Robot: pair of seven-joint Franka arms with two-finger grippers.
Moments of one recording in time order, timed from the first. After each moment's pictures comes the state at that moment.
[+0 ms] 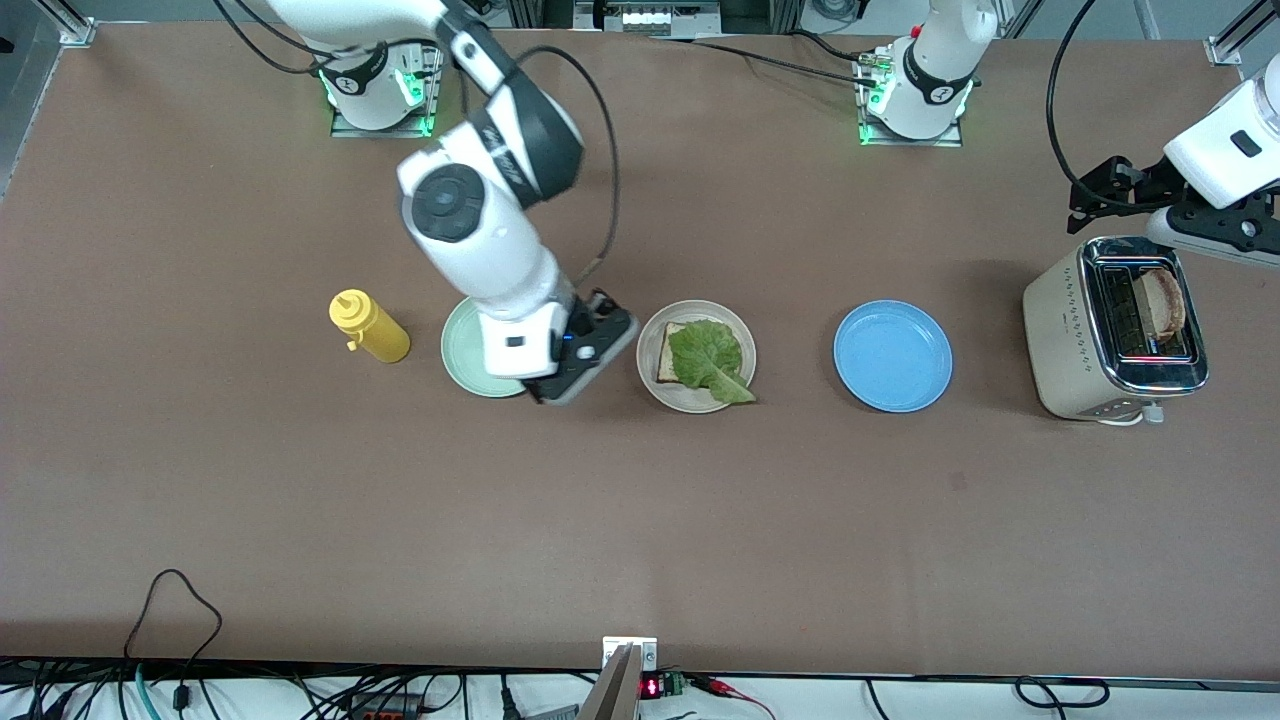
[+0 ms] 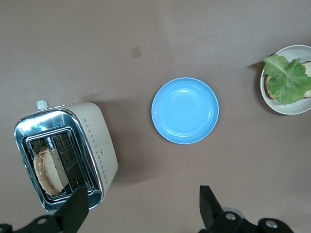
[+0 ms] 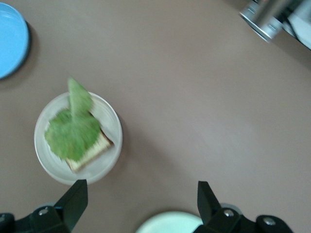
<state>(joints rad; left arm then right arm) 0.02 -0.06 -0.04 -1.69 0.01 1.58 0.22 0.54 0.55 0.04 -1.34 0.11 2.09 -0.23</state>
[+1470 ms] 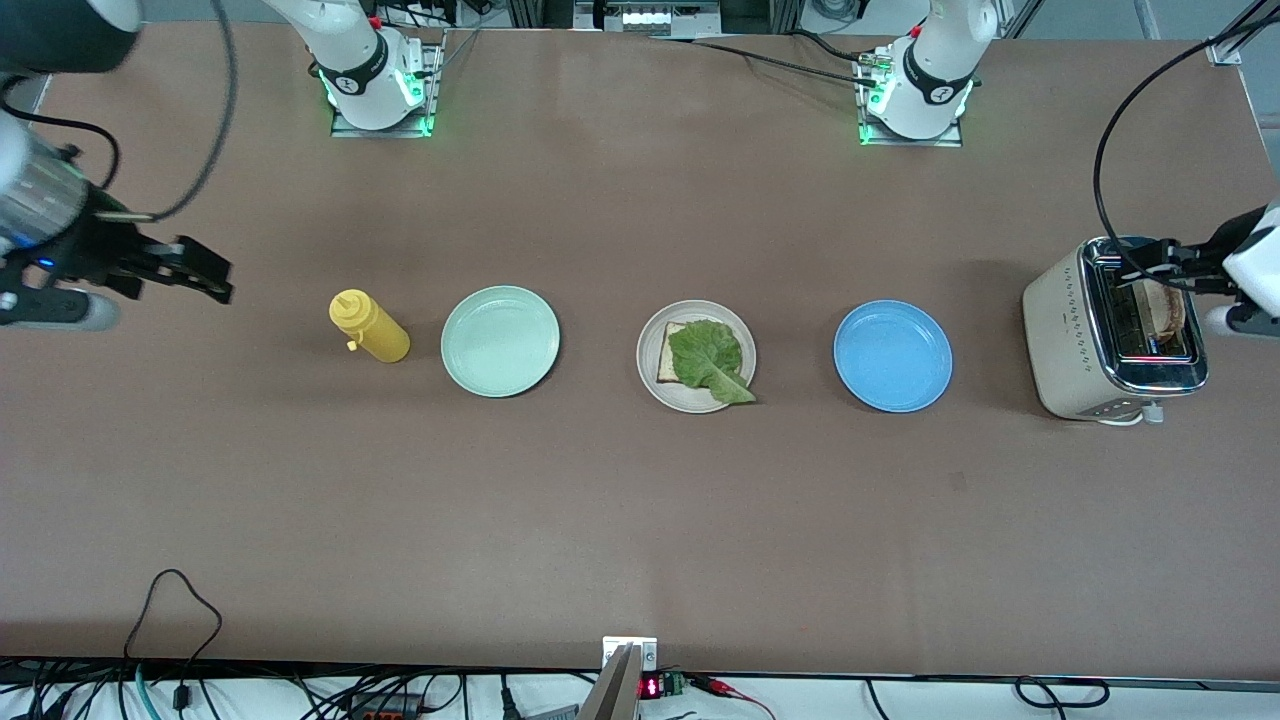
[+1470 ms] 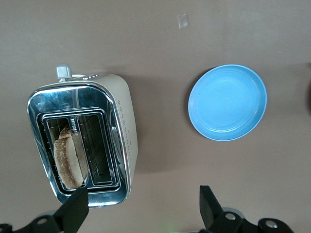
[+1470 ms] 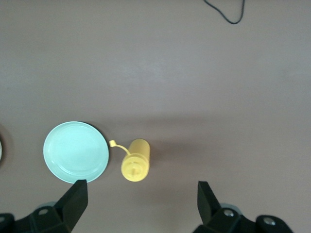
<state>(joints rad) 0.17 0.15 -0.02 -1.63 0.04 1.57 0.22 0.05 0.16 0.05 -1.39 -0.03 1.56 0.13</state>
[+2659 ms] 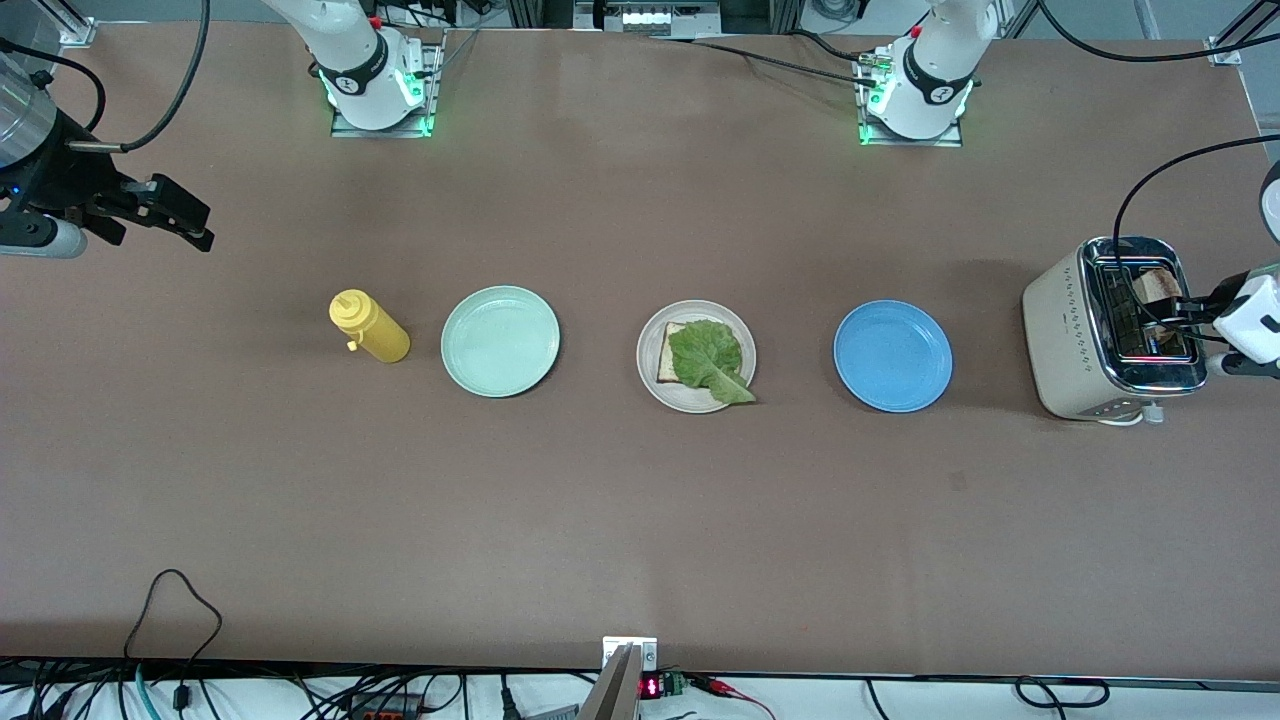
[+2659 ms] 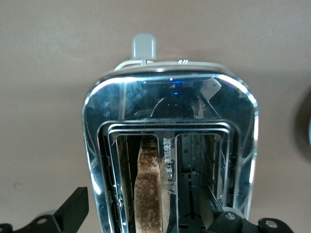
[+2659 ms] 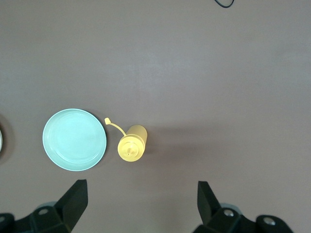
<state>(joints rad) 0.37 0.24 -0.02 -1.92 0.19 2.00 0.28 0.08 -0.01 0.01 -1.59 -0.02 1.60 0.15</state>
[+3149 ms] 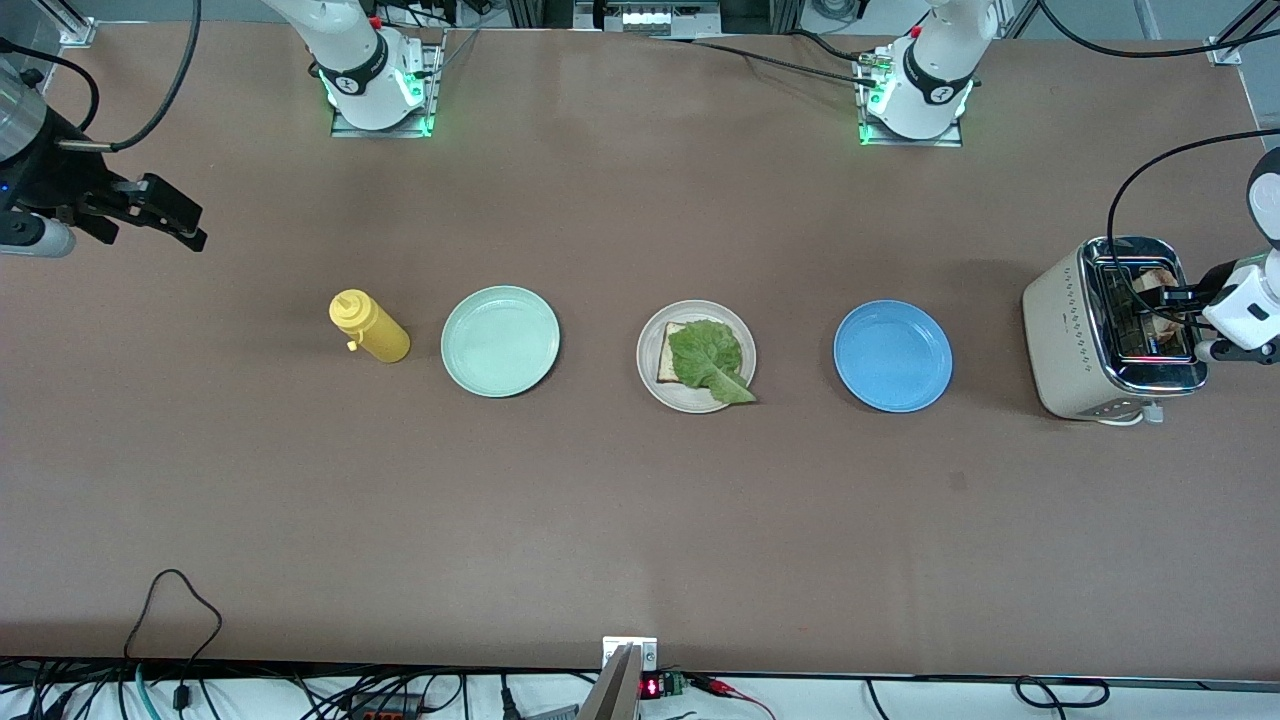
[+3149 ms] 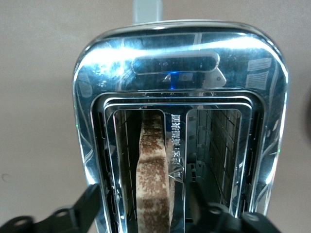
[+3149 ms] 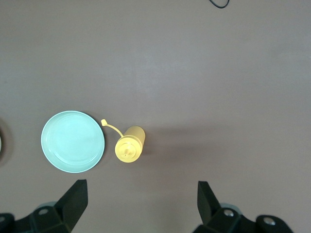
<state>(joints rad) 0.40 0.22 -0.02 -1.97 0.19 2.01 0.29 0.05 -0.02 0.02 -1.60 -0.02 1.60 0.16</state>
